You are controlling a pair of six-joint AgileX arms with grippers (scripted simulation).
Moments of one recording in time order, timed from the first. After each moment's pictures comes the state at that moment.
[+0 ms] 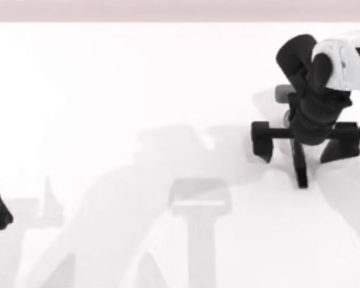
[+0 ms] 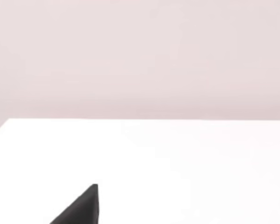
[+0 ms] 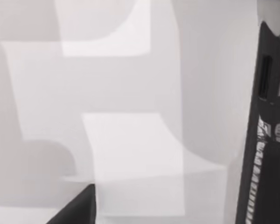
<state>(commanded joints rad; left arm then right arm) 0.00 0.00 0.00 0.00 0.00 0.00 0.35 2.16 1.41 -0.75 0.03 0.38</state>
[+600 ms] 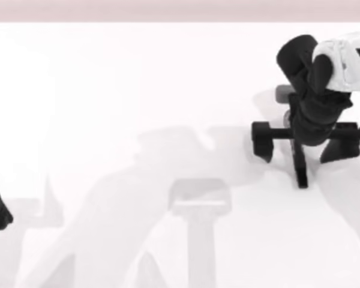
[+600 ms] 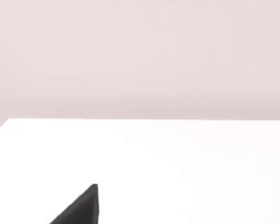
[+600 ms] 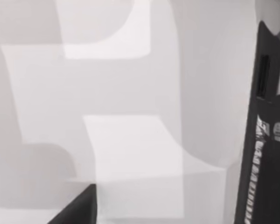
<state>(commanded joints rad) 0.00 0.00 0.00 0.00 0.00 0.00 0.35 2.18 1.40 -0.72 0.03 0.38</state>
